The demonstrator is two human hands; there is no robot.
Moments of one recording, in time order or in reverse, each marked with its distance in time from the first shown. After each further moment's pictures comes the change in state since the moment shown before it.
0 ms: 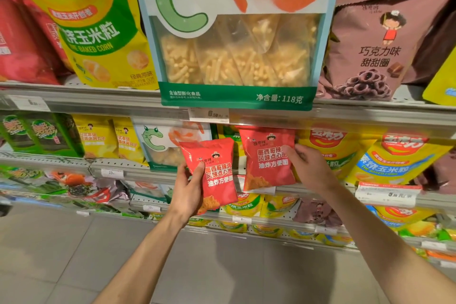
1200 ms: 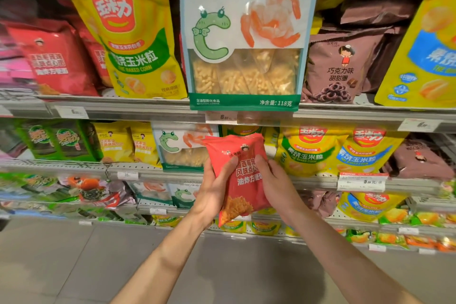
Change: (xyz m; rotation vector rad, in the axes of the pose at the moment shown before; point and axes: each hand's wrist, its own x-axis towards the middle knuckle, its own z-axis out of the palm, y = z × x) left_hand -0.105 0.065 0.000 -0.158 -0.317 0.039; right_hand -0.114 -0.110 0.066 0.374 0.018 0.277
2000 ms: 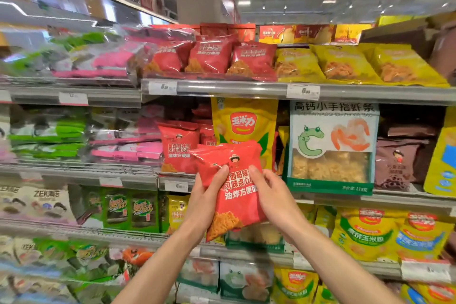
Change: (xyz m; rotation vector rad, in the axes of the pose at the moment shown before) left_hand -0.067 0.211 -0.218 -0.040 -0.005 0.338; right_hand -0.083 -0.194 0.230 -0.010 -0.052 -0.350
